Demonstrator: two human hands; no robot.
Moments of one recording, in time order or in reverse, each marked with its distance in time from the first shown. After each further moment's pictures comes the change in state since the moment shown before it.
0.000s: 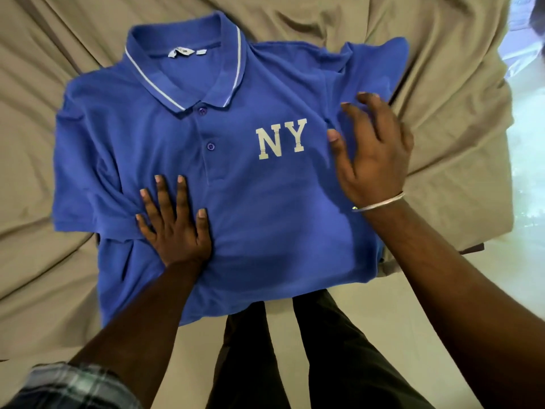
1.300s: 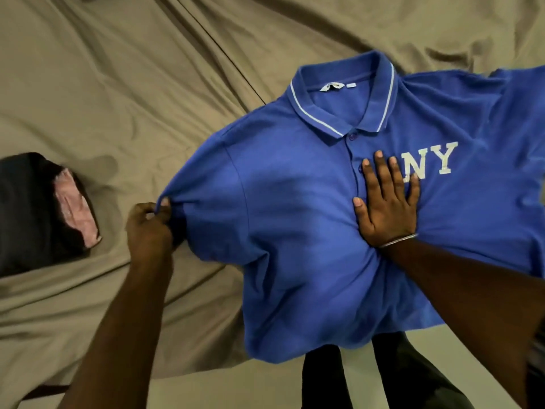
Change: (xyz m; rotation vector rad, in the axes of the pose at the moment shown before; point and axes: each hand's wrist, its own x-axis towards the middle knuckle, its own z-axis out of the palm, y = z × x) left_hand 0.128 -0.198 -0.127 -0.939 0.011 -0.647; right_hand -0.067 -0.143 0.136 -0.175 -0.172 -0.022
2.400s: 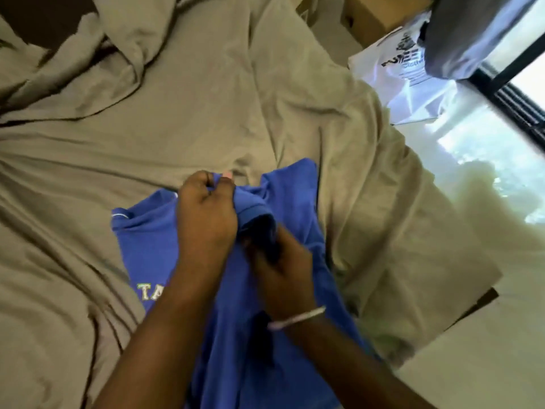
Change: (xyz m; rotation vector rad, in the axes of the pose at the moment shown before) left_hand -0.244 0.199 0.360 0.099 -0.482 0.610; right_hand 0.062 0.109 -0.146 1.415 0.258 0.536
